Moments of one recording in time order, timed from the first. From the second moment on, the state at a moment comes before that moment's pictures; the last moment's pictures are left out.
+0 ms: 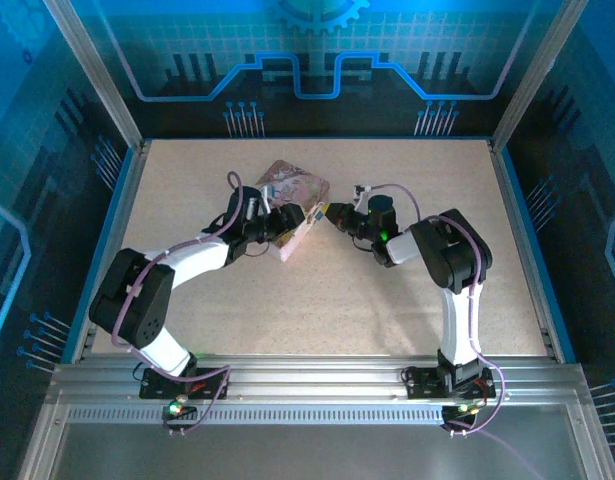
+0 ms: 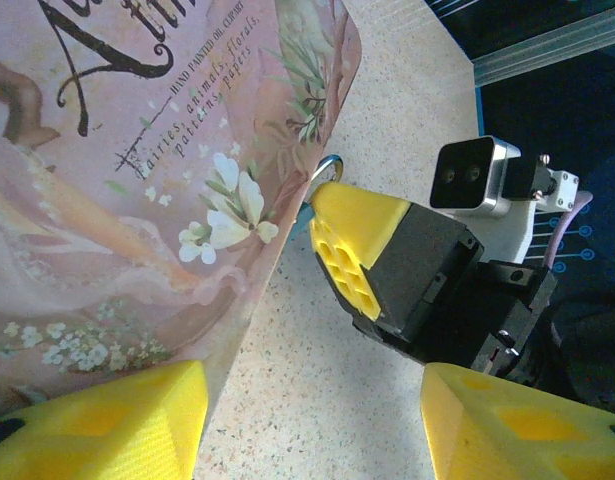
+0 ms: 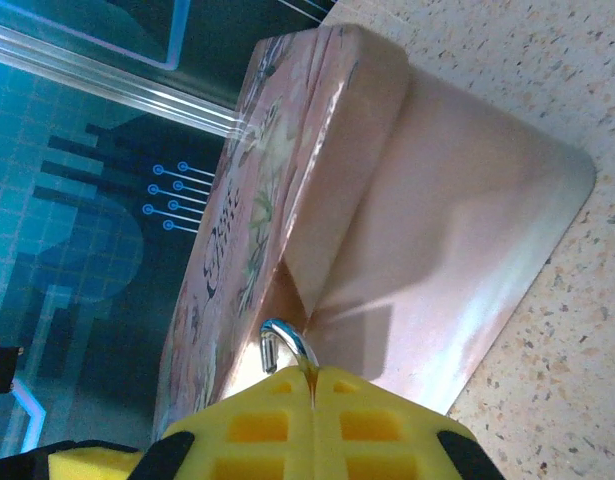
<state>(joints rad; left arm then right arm) -0.38 1.61 0.87 0.18 0.38 -0.90 0.38 2.07 0.91 0.91 -0.48 1.02</state>
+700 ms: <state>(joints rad) -0.25 1.14 0.82 -0.13 0.30 -0.77 0.37 1.50 0.78 0.32 -0.48 0.63</state>
